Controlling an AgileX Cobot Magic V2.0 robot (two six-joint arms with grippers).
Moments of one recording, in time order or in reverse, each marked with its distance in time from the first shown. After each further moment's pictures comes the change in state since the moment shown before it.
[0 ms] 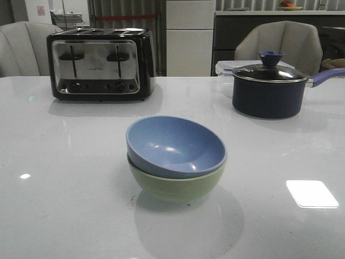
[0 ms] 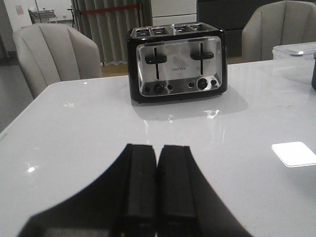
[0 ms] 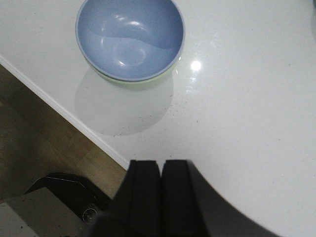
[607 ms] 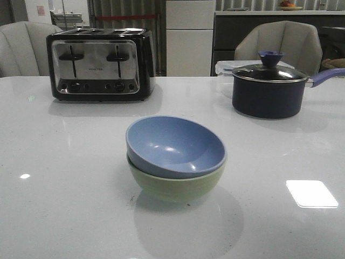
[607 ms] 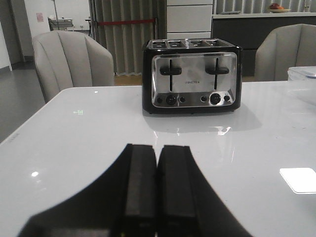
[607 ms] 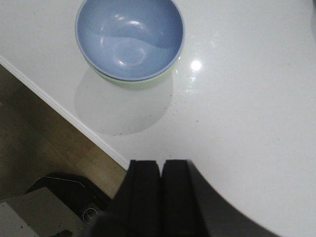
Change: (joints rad) left arm 0.033 0.000 0.033 0.070 -0.095 -0.124; right arm 0.000 0.000 0.000 0.000 0.002 0.000
